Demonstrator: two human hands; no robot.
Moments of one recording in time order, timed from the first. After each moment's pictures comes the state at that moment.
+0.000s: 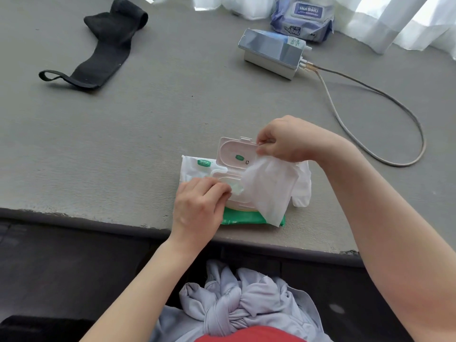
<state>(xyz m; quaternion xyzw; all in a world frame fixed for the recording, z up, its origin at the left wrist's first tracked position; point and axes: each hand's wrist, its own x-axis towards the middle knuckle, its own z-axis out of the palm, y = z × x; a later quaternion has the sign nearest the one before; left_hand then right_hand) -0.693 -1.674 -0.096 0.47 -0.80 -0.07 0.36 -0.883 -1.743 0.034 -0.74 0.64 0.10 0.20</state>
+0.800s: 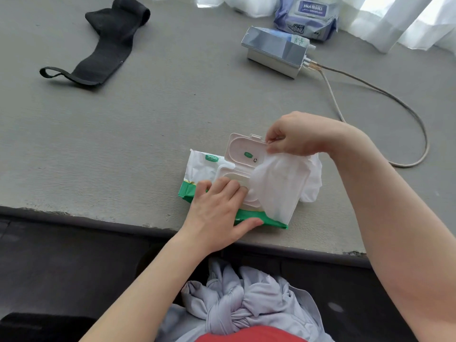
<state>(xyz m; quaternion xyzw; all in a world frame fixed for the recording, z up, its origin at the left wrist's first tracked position) -0.705 -1.671 -0.096 0.42 -0.89 -0.01 0.19 -0.892 -1.752 0.040 -0.75 0.61 0.14 0.20</state>
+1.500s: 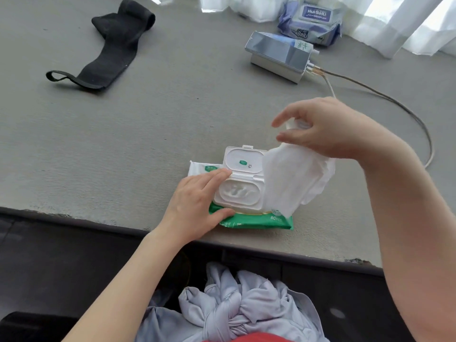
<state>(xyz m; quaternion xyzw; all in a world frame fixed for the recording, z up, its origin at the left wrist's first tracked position) -0.671 -1.697 -0.097 0.45 -0.85 -0.19 0.21 -0.902 -1.736 0.071 -0.73 0.66 -0.03 0.18</state>
